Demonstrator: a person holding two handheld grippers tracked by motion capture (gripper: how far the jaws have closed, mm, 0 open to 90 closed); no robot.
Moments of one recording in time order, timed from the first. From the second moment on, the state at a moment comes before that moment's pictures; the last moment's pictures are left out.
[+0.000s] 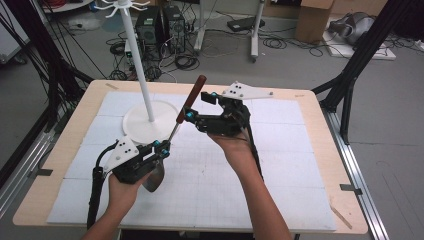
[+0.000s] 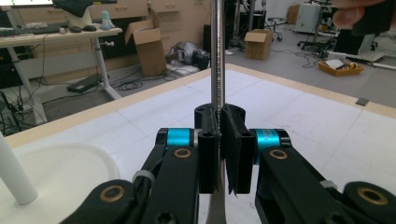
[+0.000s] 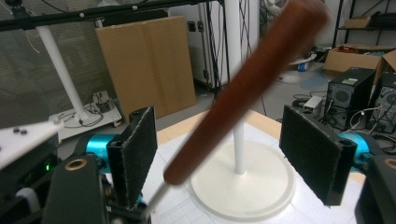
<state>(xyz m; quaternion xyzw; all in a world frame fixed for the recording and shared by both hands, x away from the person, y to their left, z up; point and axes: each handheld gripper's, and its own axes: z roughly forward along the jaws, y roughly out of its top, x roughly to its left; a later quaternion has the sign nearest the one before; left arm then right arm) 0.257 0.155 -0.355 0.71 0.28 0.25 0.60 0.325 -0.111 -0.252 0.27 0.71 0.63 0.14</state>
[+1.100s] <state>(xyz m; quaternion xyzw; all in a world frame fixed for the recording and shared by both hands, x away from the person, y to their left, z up) 0.252 0.150 -0.354 0.71 0.26 0.22 0.61 0.317 -0.097 -0.224 0.23 0.68 0.69 0.08</state>
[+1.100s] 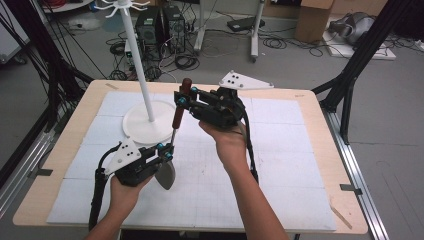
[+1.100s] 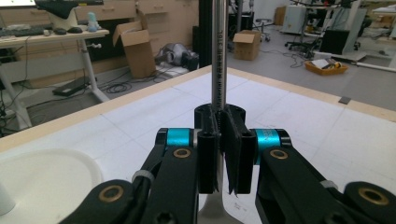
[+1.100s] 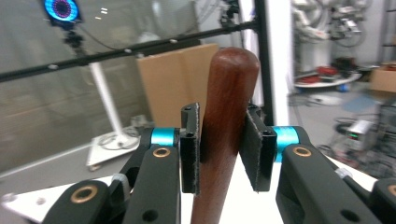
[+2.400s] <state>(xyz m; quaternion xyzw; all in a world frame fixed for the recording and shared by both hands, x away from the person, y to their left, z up) 0.277 0.168 -0.287 0.72 0.12 0.08 0.68 0.315 -0.092 -0.222 0.07 0.74 0.67 -0.03</state>
